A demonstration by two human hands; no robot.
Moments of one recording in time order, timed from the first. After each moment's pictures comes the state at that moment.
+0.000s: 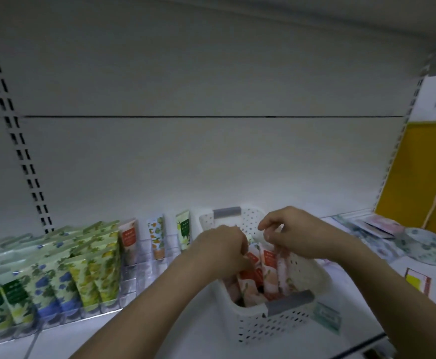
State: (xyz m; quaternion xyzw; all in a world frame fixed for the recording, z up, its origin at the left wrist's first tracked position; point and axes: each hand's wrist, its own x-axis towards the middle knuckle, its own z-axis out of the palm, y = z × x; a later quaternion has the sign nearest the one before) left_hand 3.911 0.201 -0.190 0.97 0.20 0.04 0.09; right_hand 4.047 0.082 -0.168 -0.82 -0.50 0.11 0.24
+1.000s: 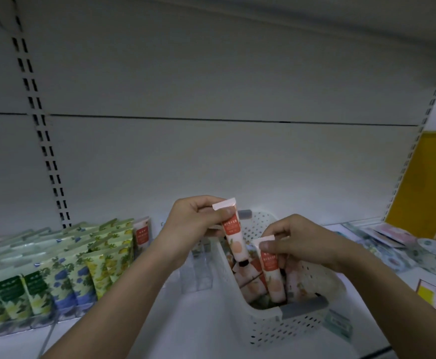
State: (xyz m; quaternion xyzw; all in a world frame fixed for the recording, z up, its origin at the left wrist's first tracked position) left_hand 3.861 0.238 -0.171 0.68 0.17 0.31 0.64; right_hand 4.030 0.083 -0.166 -0.74 -0.50 0.28 0.35
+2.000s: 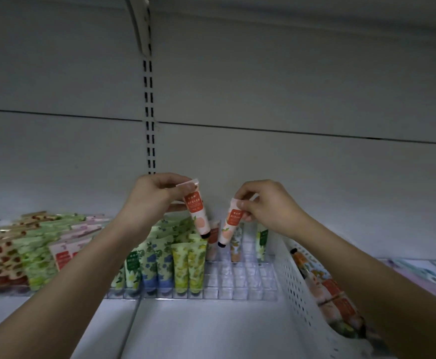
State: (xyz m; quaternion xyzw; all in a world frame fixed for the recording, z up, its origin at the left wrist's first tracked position) left_hand 3.720 0.321 -0.136 0.65 0.27 0.47 0.53; right_hand 3.939 0.244 -0.139 -0.66 -0.63 0.07 0.40
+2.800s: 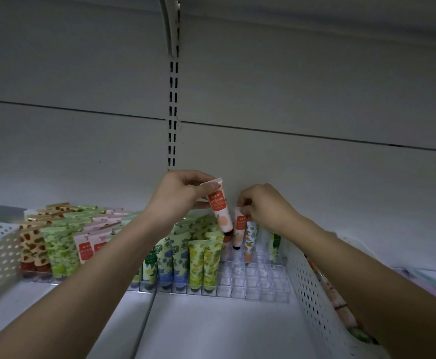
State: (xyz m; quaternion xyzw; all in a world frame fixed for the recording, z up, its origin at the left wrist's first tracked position) left_hand 3.721 0.318 -0.133 0.67 0.26 0.46 0.53; right_hand 3.924 0.282 -0.145 -0.69 -0.69 -0.05 0.20
